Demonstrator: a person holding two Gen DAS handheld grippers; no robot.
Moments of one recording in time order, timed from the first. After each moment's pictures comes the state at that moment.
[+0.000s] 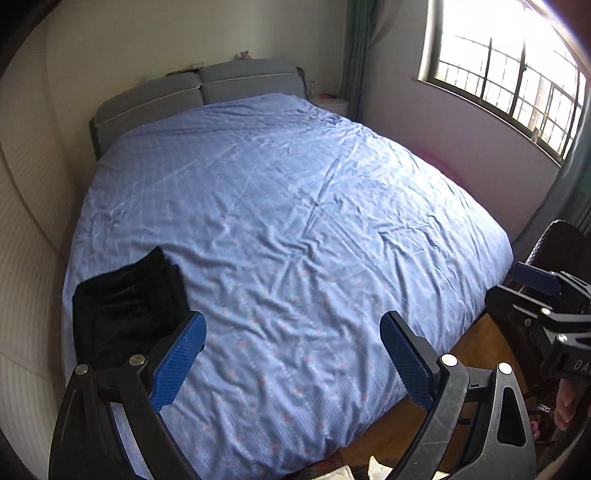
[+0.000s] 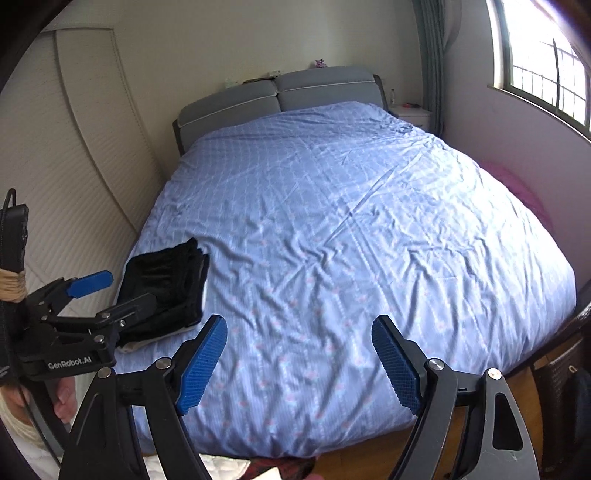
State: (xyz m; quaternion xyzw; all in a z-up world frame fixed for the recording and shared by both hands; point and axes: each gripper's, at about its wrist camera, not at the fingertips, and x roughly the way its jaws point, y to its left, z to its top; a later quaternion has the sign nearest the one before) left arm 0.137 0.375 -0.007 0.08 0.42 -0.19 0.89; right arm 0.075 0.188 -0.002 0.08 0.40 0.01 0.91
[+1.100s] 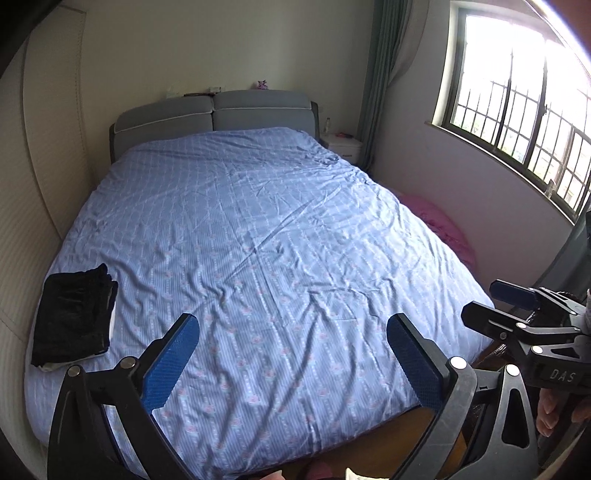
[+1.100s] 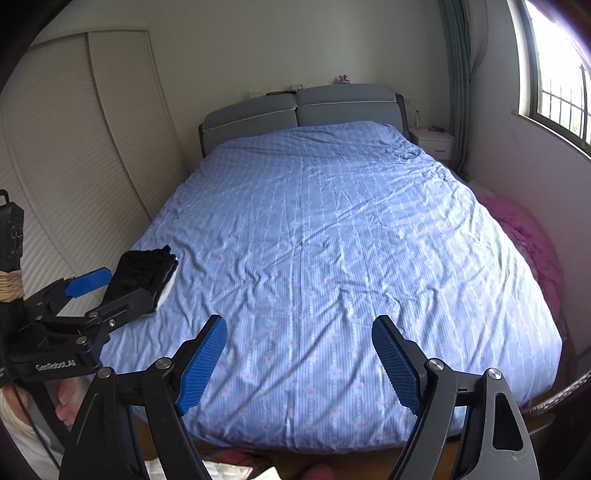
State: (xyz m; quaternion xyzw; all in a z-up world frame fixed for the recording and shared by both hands) left arm 0.100 0.128 0.032 0.00 0.36 -0.12 0.92; right arm 0.089 -0.080 0.037 0.04 0.38 0.11 0.92
